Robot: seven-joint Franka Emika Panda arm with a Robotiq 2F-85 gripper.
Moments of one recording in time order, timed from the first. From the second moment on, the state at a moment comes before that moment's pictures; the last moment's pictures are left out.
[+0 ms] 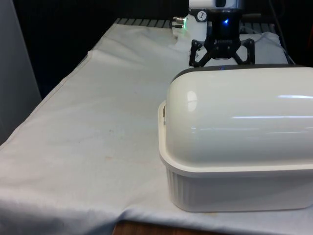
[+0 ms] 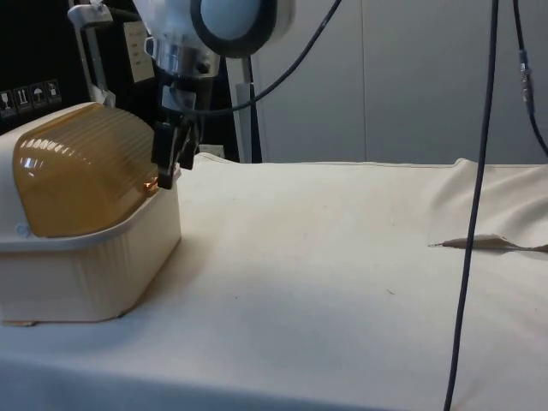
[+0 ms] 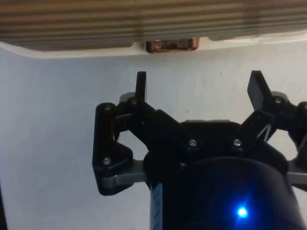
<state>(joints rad) 0.22 0.32 -0.12 -2.12 0.06 2.73 -0.08</state>
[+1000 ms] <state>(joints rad) 0.22 0.33 -0.11 -2.10 0.09 2.73 -0.10</state>
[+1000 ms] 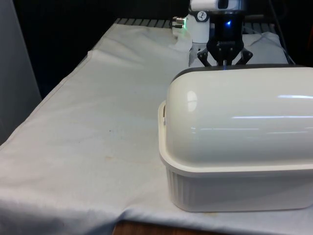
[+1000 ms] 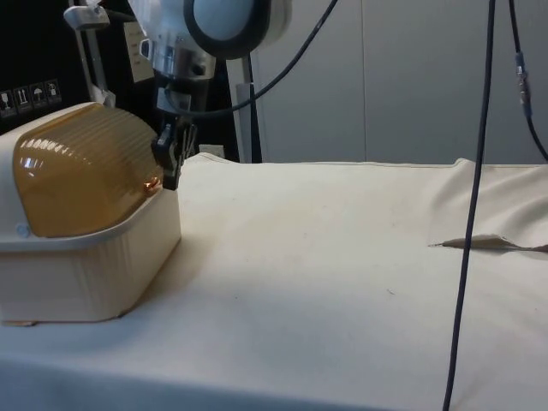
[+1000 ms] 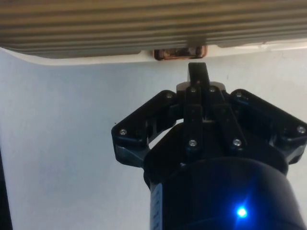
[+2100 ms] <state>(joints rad) 0.22 0.34 -0.09 -2.09 0.20 2.73 -0.13</state>
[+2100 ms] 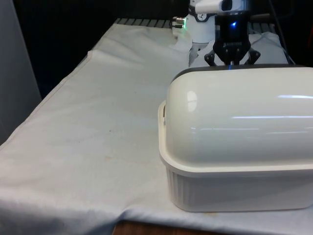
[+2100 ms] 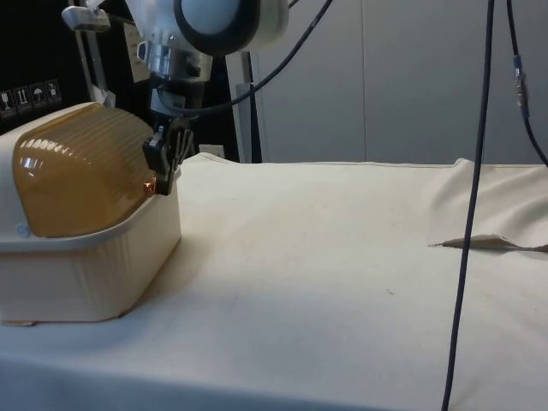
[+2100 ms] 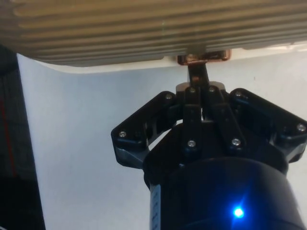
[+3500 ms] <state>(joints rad) 0.23 0.28 -0.08 -2.05 0.19 2.73 -0.14</state>
